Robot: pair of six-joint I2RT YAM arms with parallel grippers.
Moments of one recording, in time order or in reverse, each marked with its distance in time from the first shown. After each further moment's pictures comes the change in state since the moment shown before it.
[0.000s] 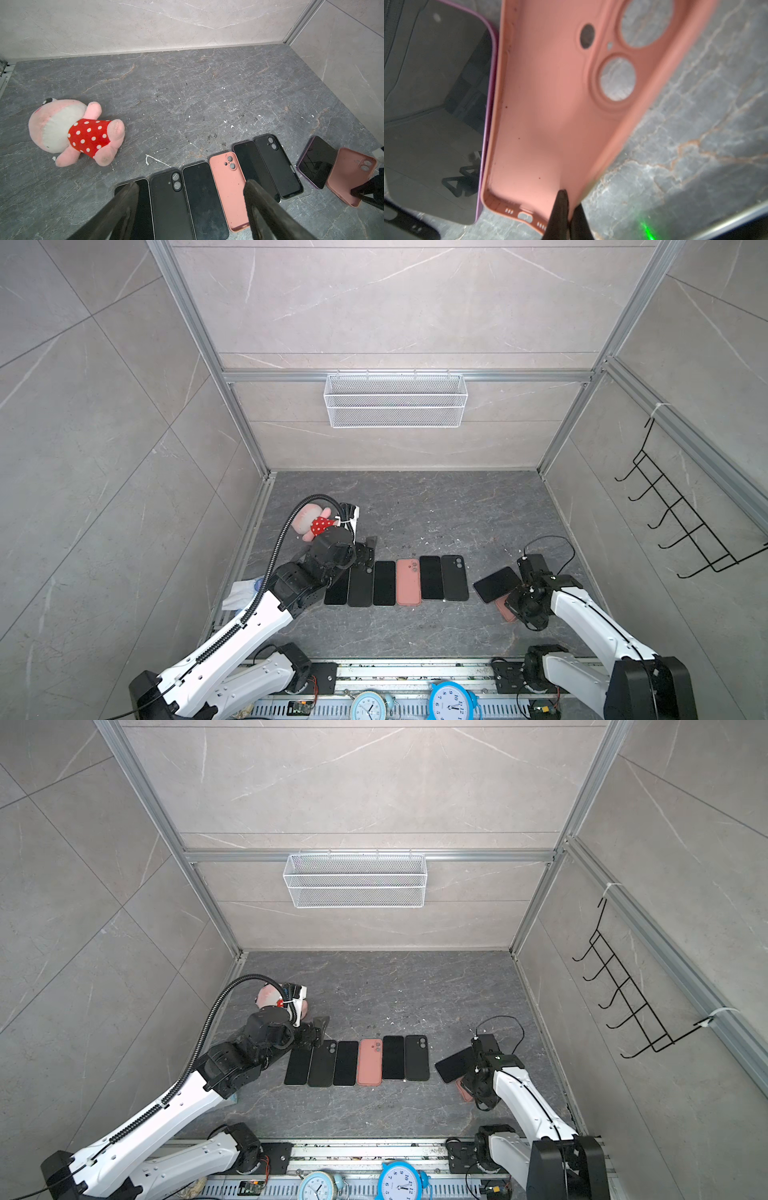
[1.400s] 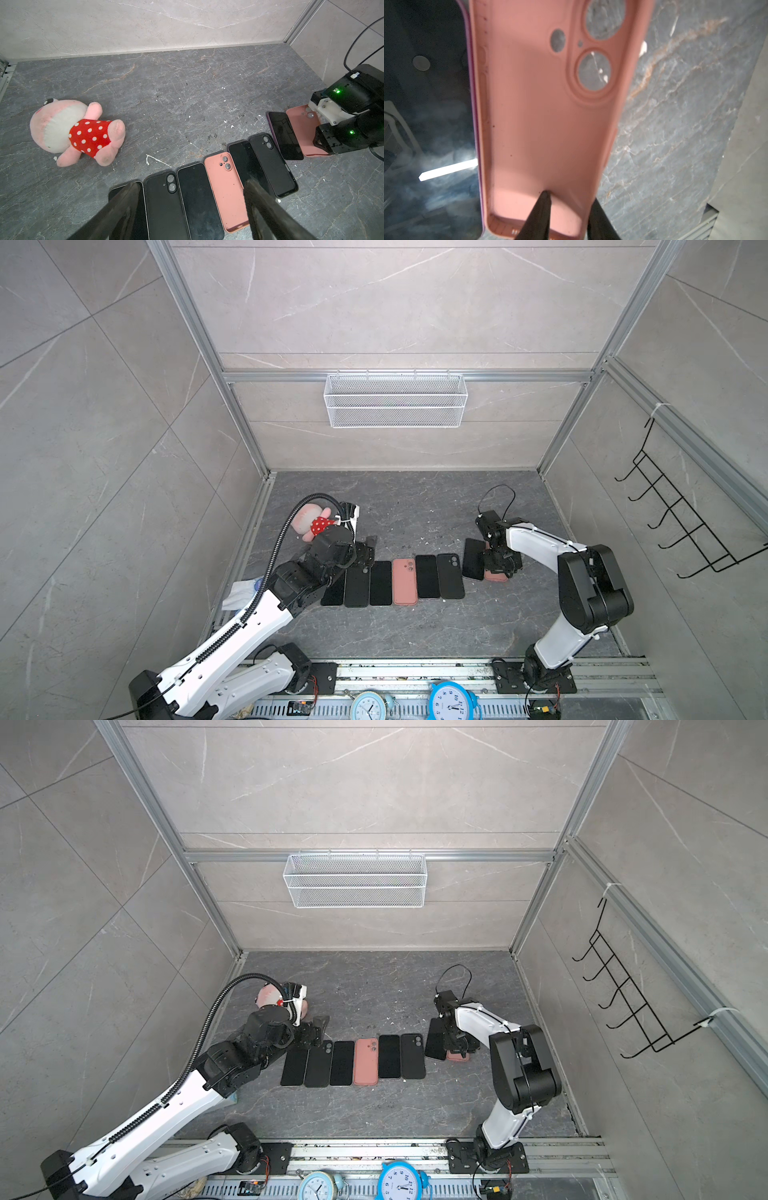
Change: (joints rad) left arm 0.000 0.006 0.010 -0.013 0.000 0.000; right arm 0.203 0.636 0.546 -0.027 0.303 -0.475
